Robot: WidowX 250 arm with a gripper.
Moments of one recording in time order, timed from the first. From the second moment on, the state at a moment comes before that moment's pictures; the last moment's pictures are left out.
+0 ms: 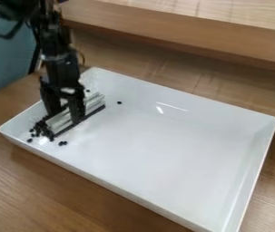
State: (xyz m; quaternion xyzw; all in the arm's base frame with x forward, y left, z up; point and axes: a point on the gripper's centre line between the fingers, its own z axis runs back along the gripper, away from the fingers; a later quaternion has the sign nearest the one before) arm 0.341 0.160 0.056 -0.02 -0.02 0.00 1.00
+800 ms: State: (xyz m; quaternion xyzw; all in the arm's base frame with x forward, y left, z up) arm 0.352 0.119 0.139 -0.04 -0.06 -0.02 1.00
